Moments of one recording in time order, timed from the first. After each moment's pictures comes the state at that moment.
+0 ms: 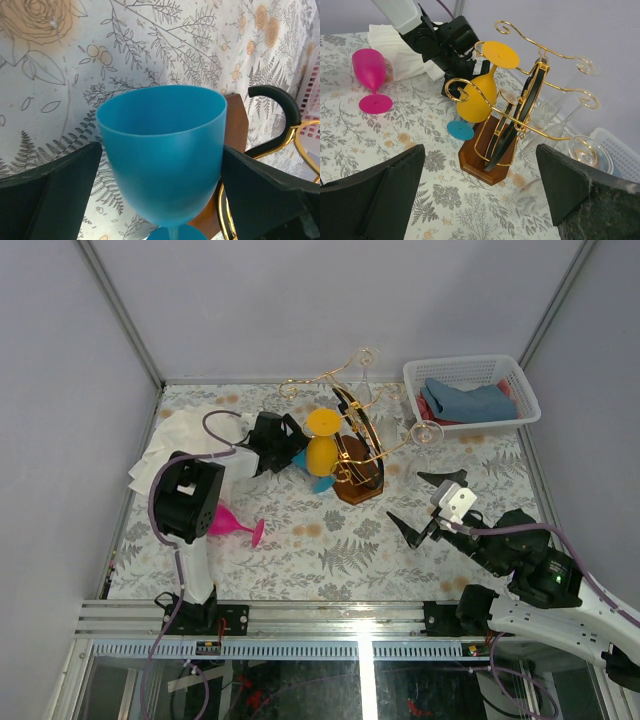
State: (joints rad) left arm -0.32 1.94 1.12 0.12 0.06 -0.99; right arm 1.09 0.49 0.82 -0.35 0.25 -0.32
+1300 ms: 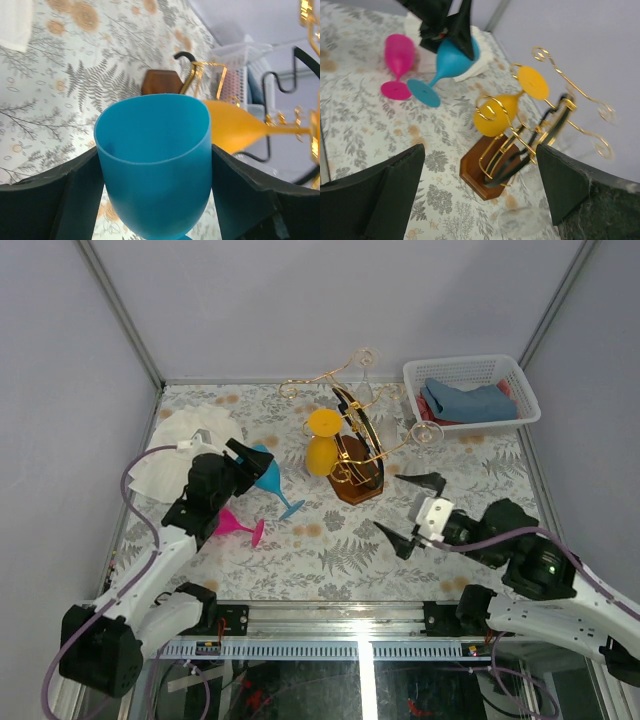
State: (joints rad) left arm -0.31 0.99 0.61 -0.01 -0.06 -0.98; right arm 1.09 0.55 0.88 -0.39 0.09 -0.48
